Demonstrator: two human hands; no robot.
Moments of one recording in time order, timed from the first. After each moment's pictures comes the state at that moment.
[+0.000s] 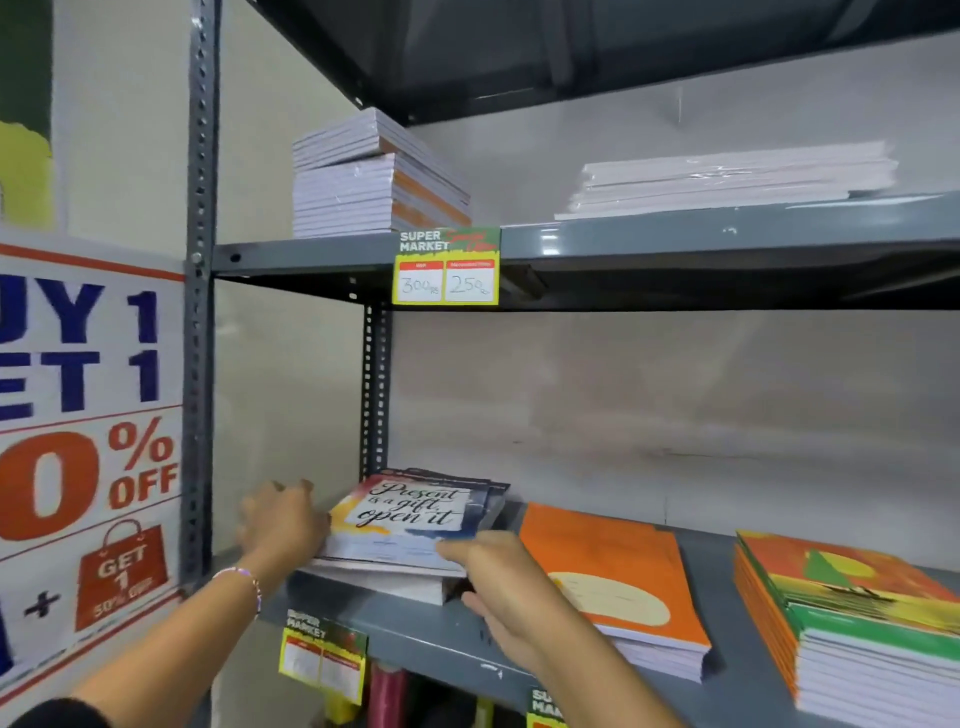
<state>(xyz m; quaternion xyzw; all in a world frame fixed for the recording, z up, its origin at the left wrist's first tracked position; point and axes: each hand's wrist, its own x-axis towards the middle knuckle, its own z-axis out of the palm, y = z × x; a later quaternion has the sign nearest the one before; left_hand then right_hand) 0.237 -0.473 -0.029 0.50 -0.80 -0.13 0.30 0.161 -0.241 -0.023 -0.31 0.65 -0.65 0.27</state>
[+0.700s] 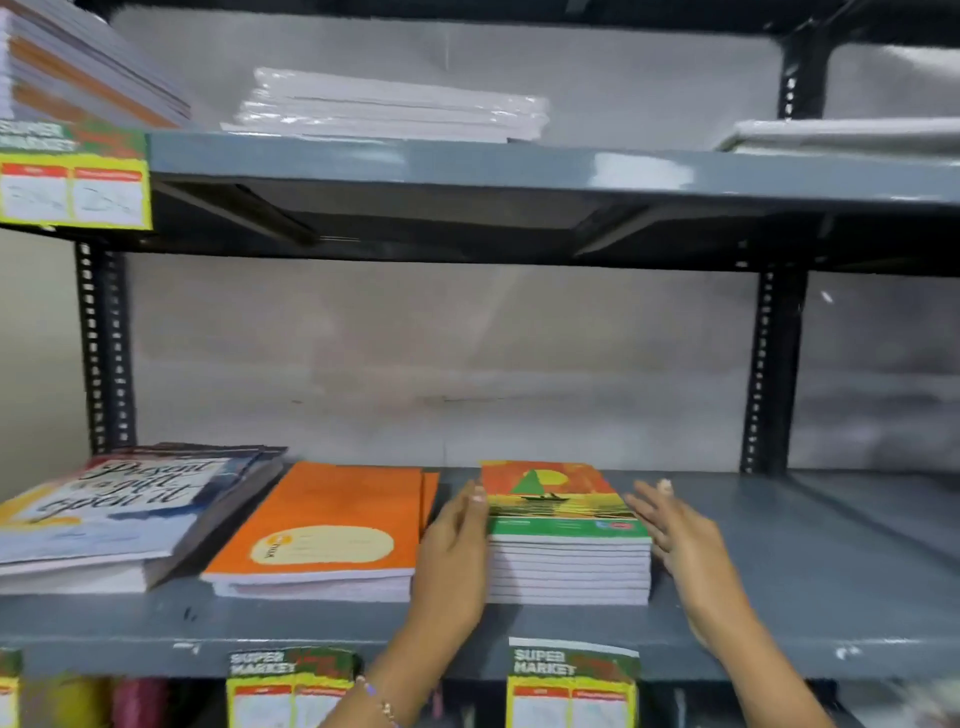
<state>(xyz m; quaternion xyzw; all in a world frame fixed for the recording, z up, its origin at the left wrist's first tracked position) 0.060 -0.116 -0.084 0.05 -0.72 -0.62 0.32 -0.039 0.084 -0.083 -0.17 0.66 -0.73 -0.06</state>
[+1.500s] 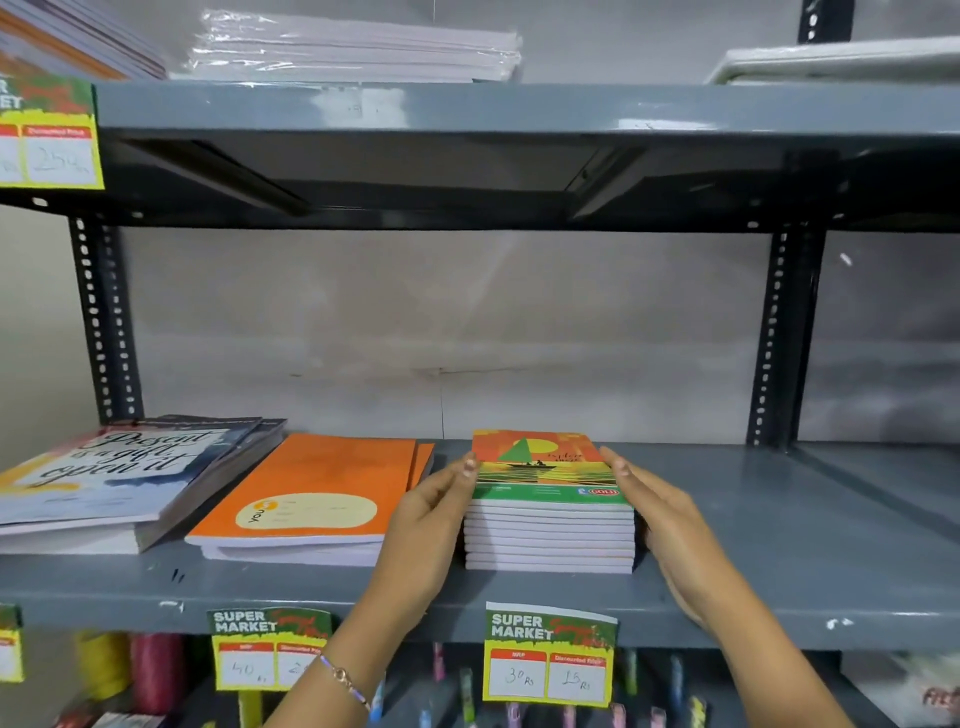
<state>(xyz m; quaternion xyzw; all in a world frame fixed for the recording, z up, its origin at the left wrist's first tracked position) 0.061 -0.121 -0.089 0.00 -0.72 -0.64 0.26 -0.032 0.094 -0.083 -0.33 0.65 -0.69 0.02</state>
